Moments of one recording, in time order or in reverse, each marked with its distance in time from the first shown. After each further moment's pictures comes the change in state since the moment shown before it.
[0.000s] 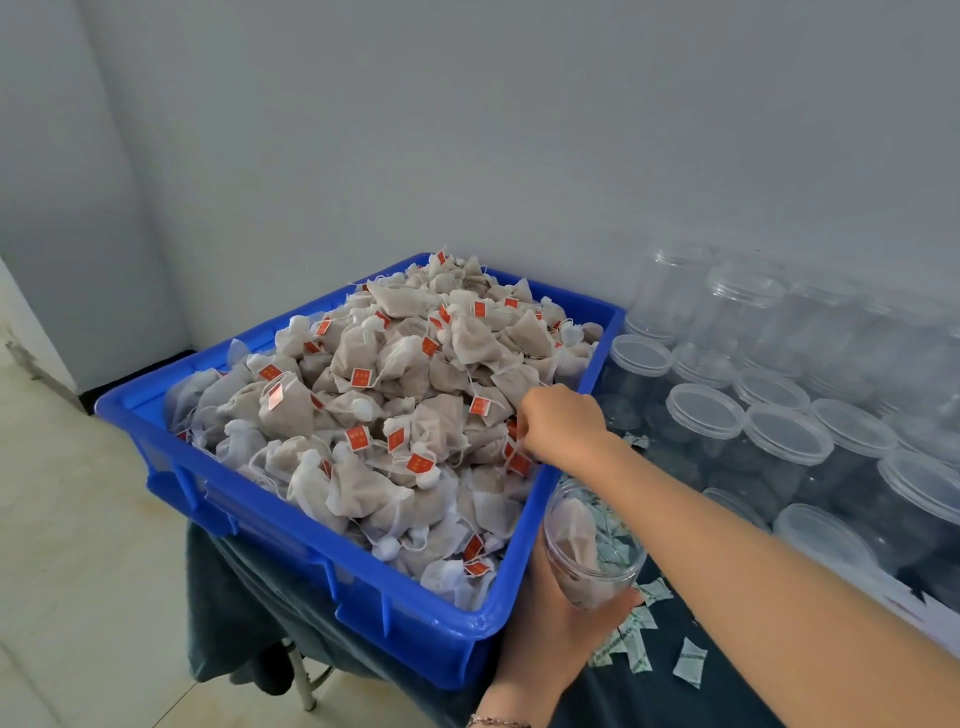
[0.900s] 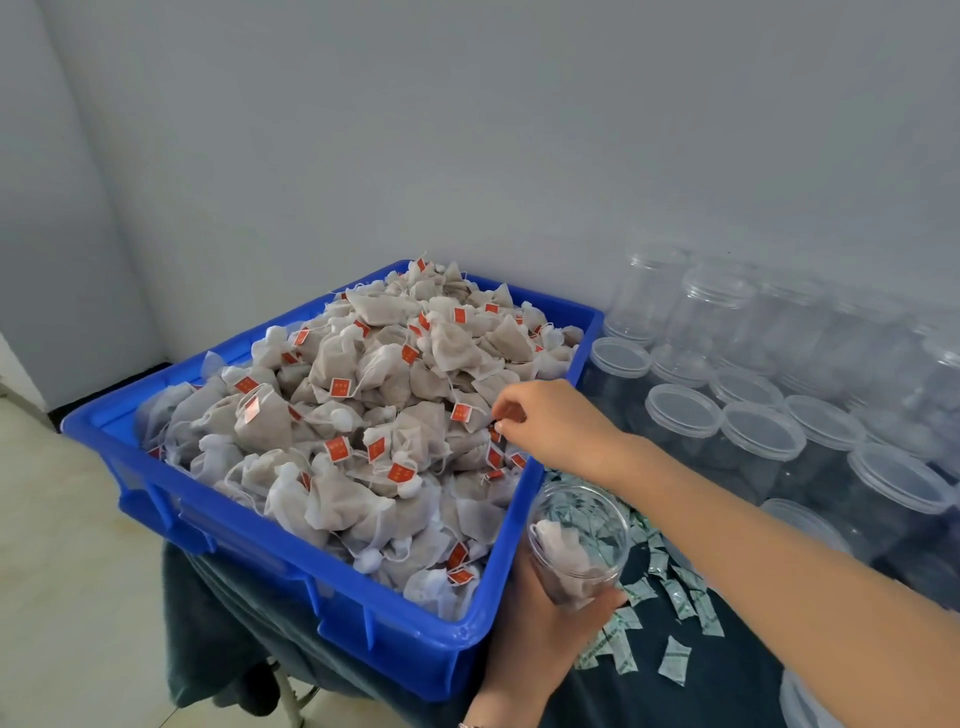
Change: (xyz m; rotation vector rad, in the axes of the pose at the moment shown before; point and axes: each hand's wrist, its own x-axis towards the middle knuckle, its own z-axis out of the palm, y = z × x) left_hand 0.006 -0.001 0.002 0.049 0.035 0.017; right_hand -0.027 0.013 -0.022 0.402 0.043 -0.153
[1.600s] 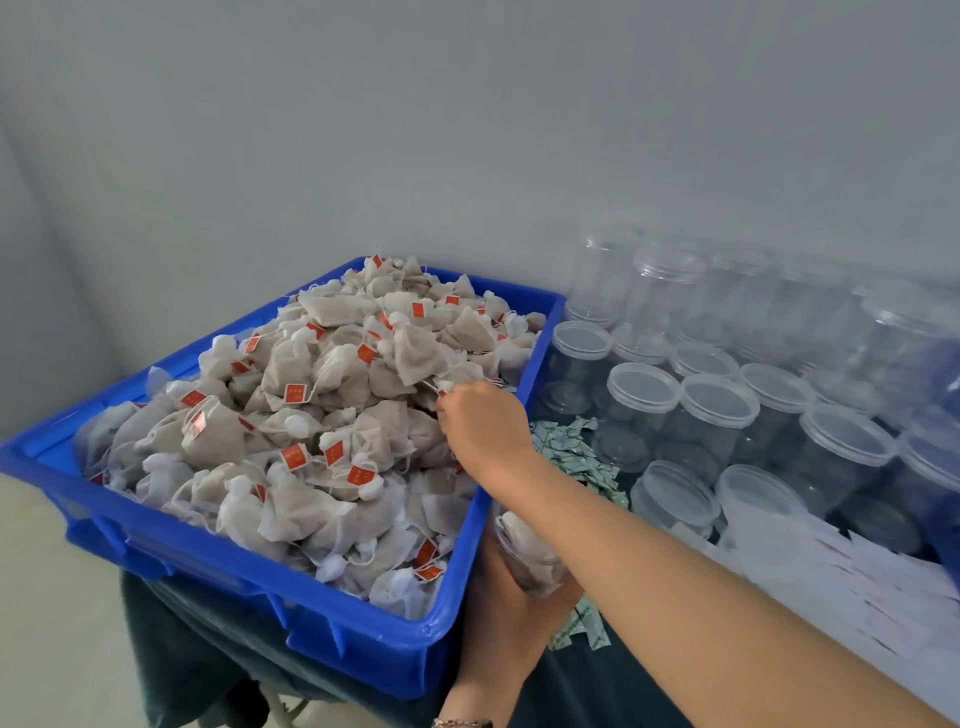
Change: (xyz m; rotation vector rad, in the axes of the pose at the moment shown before) left_hand -0.004 0.004 -0.001 -0.097 -0.025 -0.048; right_hand 0.019 -0.004 0.049 -0.314 0.280 0.001
